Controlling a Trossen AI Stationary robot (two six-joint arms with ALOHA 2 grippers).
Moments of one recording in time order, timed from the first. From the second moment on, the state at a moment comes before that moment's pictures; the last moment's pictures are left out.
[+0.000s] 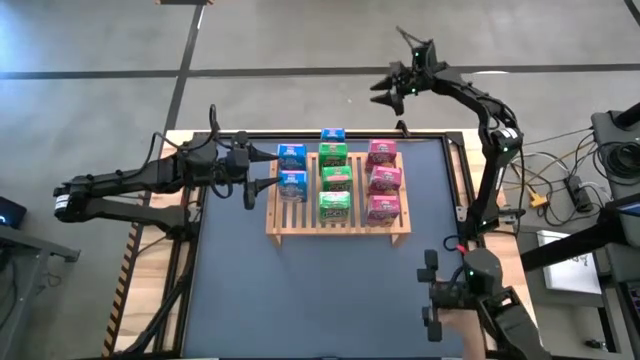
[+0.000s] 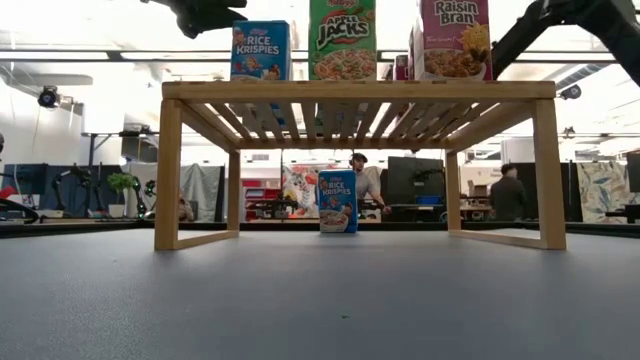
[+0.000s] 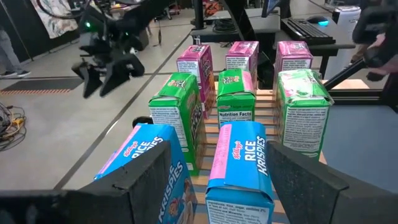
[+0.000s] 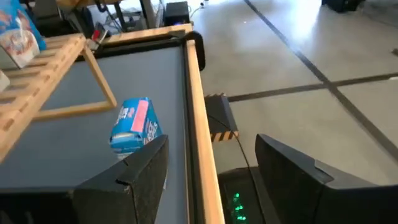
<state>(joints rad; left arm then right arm) 0.19 0.91 0.89 -0.21 -0.05 0.11 -1.19 1.93 1.59 -0.36 -1.05 -0.58</state>
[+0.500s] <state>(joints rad) 0.19 0.91 0.89 -0.21 -0.05 0.10 -1.20 1.92 1.28 -0.01 -1.02 -0.58</state>
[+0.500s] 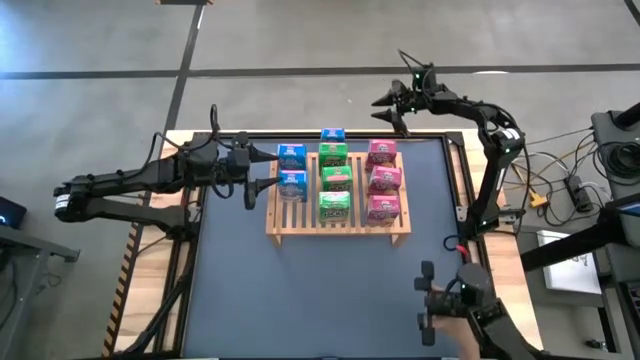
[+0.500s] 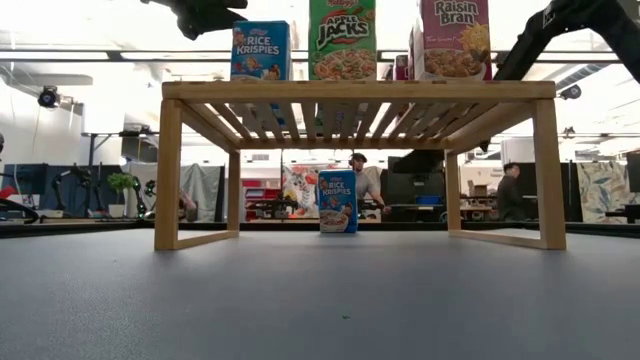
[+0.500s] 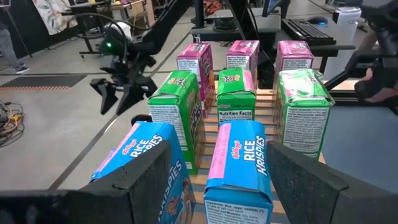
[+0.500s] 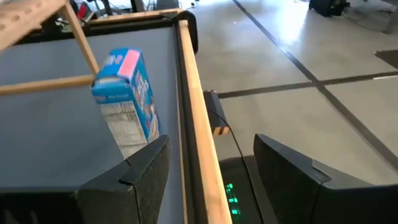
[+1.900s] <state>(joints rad) 0.19 0.91 0.86 -0.19 -0.05 0.15 -1.09 1.90 1.06 0.40 -0.94 -0.52</state>
